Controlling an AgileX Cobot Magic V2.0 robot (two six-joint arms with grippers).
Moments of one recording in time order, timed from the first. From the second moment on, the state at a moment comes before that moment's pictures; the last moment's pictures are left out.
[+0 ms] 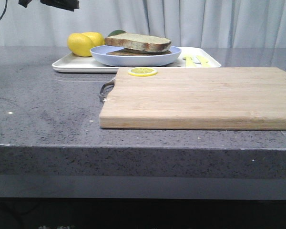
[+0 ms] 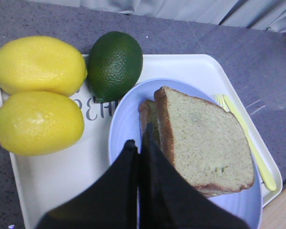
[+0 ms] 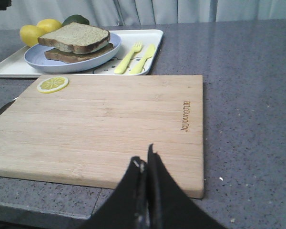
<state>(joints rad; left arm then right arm) -0.02 2.55 -2.94 -0.76 1.27 0.18 0.14 0.16 -0.33 0.09 0.46 0.06</state>
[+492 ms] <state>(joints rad) -0.05 2.40 -2.94 -0.56 1.27 0.10 0.14 0.16 -0.33 0.09 0.46 0.06</state>
